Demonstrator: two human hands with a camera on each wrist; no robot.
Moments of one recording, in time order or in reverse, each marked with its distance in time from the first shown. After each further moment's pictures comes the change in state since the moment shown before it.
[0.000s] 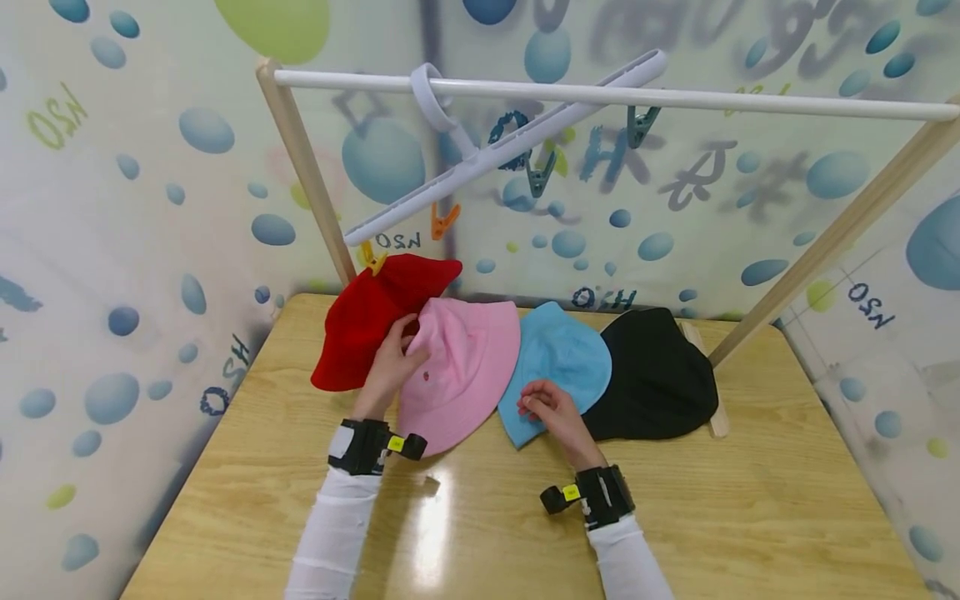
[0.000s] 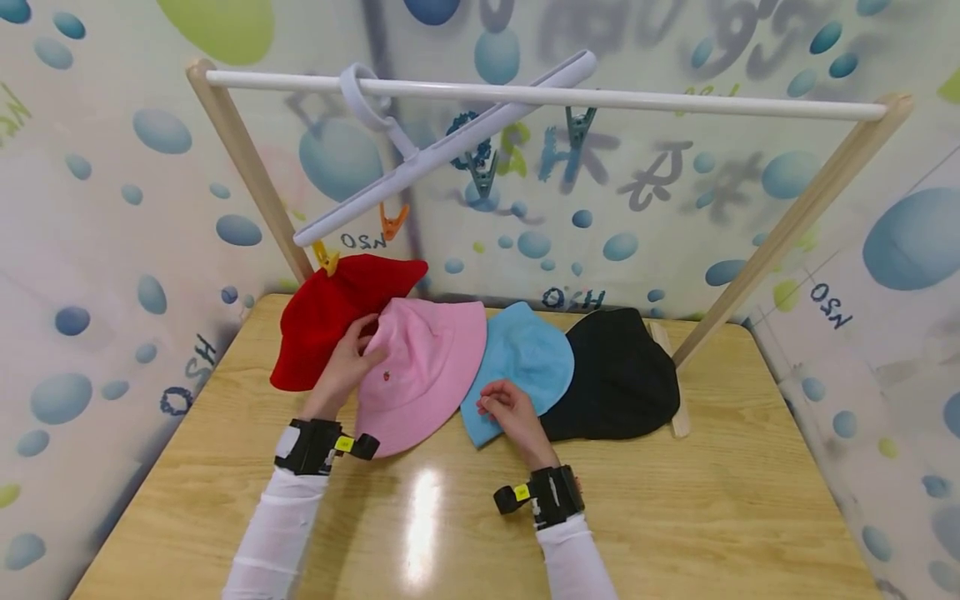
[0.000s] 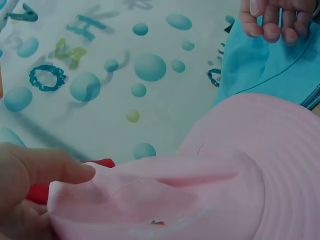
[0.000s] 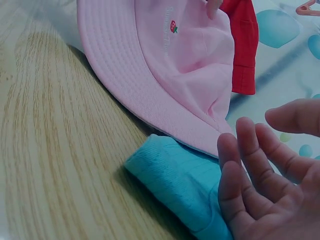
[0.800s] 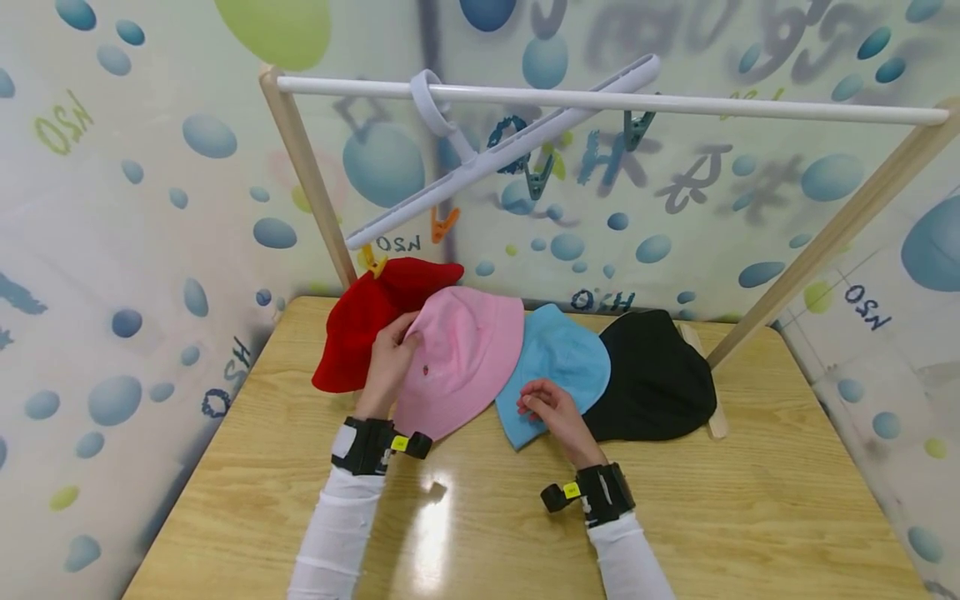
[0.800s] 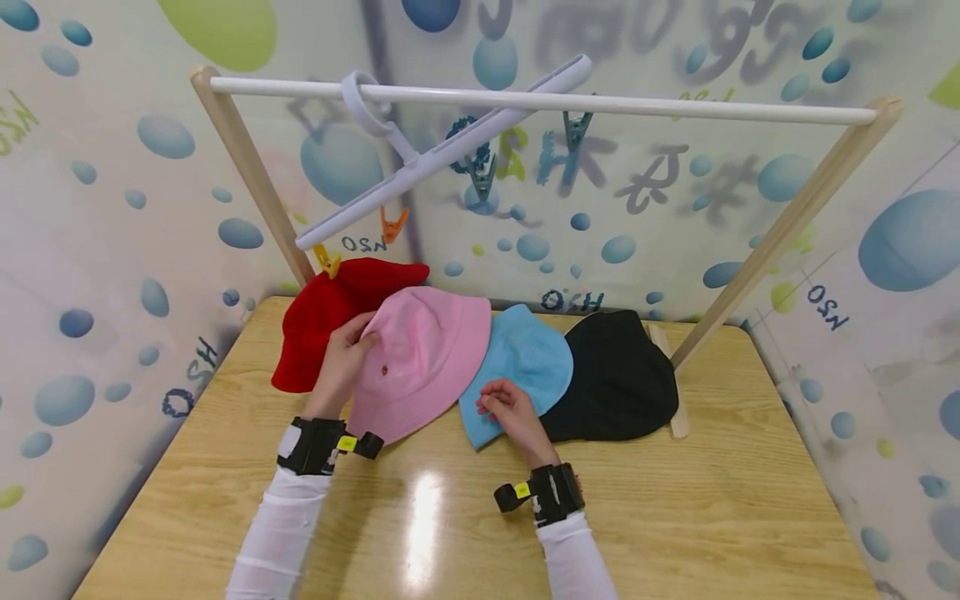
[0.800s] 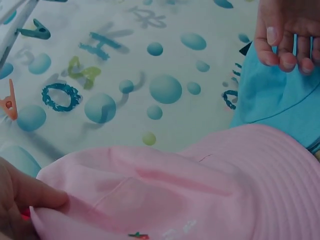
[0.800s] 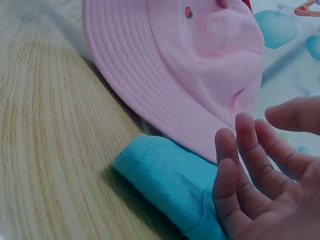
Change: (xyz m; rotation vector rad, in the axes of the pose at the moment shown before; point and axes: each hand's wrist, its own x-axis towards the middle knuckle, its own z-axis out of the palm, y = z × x) left_hand -0.006 0.023 0.004 -0.086 0.158 0.085; right_hand 0.001 -0.005 -0.002 -0.008 -0.008 0.017
